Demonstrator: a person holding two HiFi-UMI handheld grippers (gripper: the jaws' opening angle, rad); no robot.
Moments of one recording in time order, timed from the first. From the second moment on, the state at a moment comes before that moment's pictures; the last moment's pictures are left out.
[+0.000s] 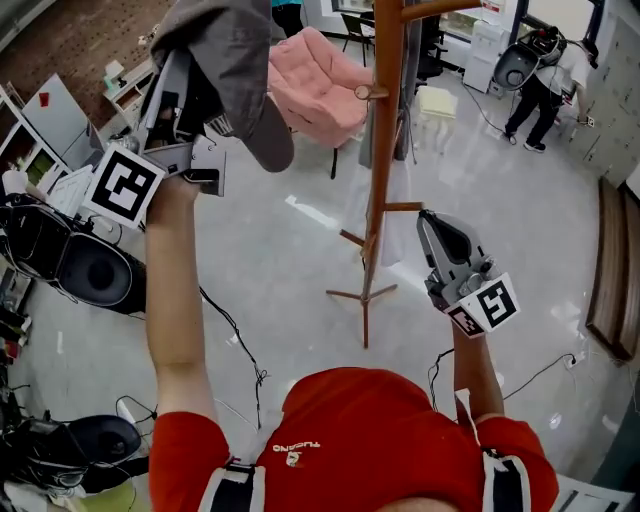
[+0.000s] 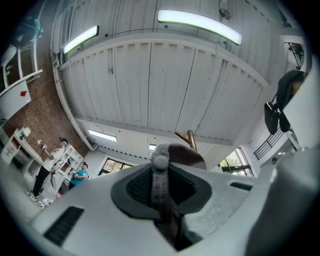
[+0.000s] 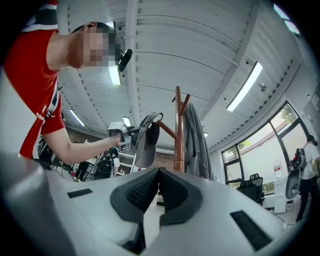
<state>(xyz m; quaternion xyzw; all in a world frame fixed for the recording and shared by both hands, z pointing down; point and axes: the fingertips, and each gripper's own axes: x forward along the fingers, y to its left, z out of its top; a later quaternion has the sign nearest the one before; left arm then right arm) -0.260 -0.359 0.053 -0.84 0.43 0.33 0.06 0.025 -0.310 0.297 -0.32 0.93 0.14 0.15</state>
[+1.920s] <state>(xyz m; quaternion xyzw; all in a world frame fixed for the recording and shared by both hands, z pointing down) -0.159 -0.262 0.263 -0.88 0.40 0.25 0.05 0.015 -0.275 0.285 -0.34 0.92 0.15 0.15</state>
